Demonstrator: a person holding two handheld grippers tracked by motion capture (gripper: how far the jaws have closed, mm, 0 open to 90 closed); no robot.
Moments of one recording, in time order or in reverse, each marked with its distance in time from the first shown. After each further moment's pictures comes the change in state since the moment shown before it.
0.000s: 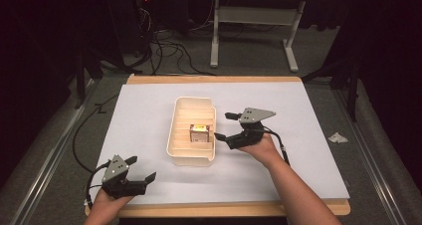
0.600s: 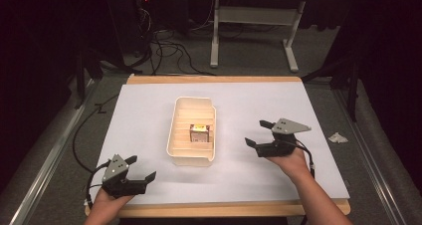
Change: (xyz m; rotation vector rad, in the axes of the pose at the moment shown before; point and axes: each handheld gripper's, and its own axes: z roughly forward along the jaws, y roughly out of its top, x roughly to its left) left arm 0.000 0.000 0.002 0.000 0.003 0.000; right arm -0.002 -0.039 -0.084 0.053 -0.237 0.071
